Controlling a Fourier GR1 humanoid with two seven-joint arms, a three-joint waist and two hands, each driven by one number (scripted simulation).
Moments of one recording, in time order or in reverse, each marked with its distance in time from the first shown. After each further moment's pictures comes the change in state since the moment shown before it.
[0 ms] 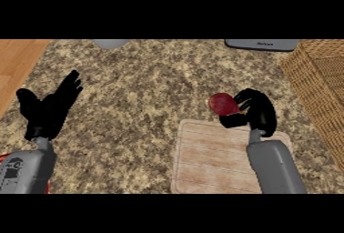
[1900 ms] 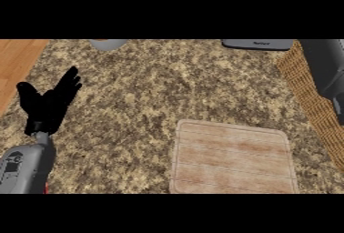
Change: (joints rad) left arm -0.040 0.007 0.015 0.039 -0.002 0.001 0.008; right arm -1.045 -0.361 -0.346 0.901 0.793 -0.427 0.519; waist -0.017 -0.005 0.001
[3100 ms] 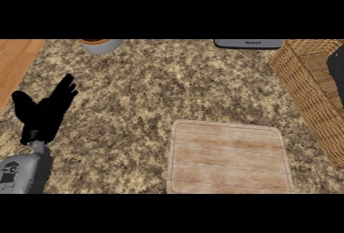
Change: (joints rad) left arm 0.067 -0.009 0.012 -0.044 -0.002 0.012 0.007; right arm 0.267 -0.129 -0.154 0.024 -0.007 -0.211 -0.058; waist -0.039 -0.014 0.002
